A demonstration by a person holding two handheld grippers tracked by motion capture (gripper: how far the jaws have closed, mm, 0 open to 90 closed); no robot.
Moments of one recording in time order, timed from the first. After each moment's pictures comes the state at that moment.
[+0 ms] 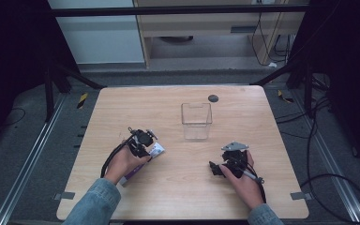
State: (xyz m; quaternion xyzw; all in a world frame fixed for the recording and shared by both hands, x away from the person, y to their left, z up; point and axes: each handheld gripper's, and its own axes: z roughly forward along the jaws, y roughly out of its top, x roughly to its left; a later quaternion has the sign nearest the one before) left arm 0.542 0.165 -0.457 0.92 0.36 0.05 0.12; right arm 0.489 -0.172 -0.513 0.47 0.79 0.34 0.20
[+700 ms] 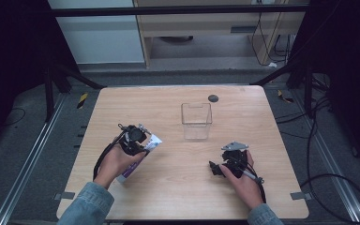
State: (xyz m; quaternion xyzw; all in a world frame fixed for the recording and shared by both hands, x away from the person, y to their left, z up) left arm 0.524 0.178 -0.413 0.91 0.36 0.09 0.20; right arm 0.489 -0.172 -0.513 0.47 0.79 0.34 0.20
